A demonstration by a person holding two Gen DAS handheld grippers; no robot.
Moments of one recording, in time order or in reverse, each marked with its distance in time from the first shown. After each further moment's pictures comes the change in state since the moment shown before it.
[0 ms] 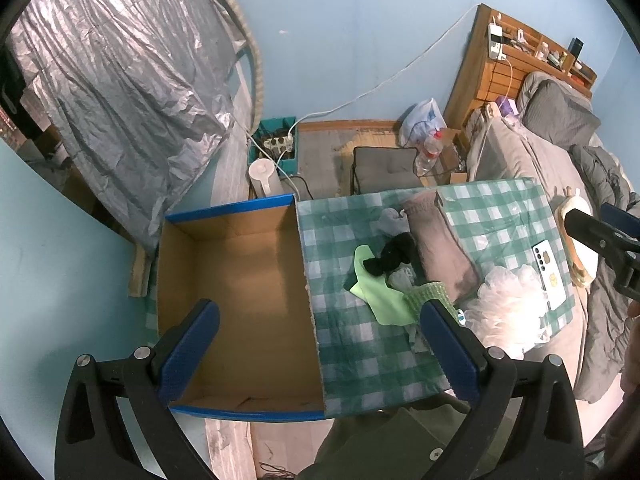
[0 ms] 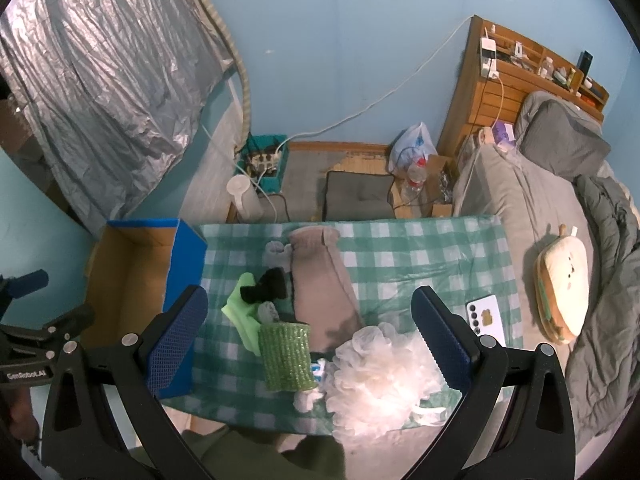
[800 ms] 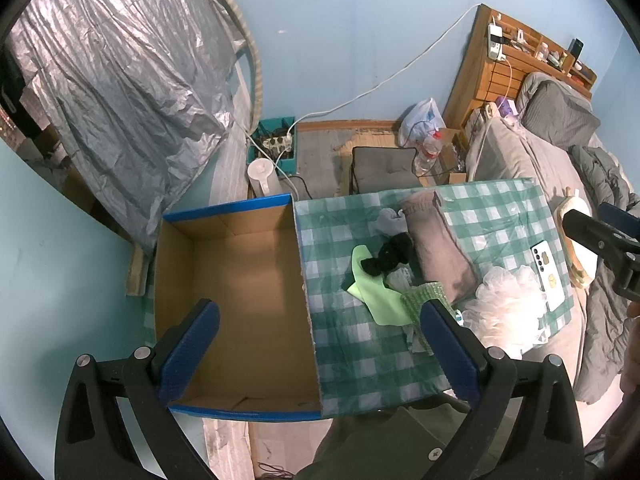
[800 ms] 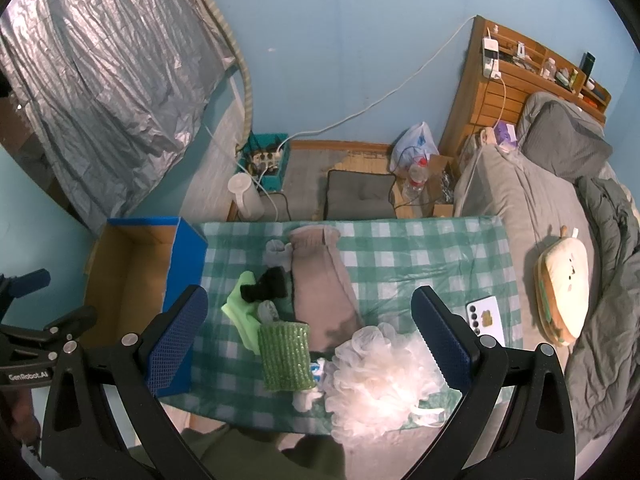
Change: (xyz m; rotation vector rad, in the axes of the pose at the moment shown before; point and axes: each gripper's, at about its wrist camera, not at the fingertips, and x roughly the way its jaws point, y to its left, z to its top) left arm 0.000 -0.002 0.000 0.000 -0.003 0.000; right arm 0.002 -0.001 0.002 0.000 0.004 0.002
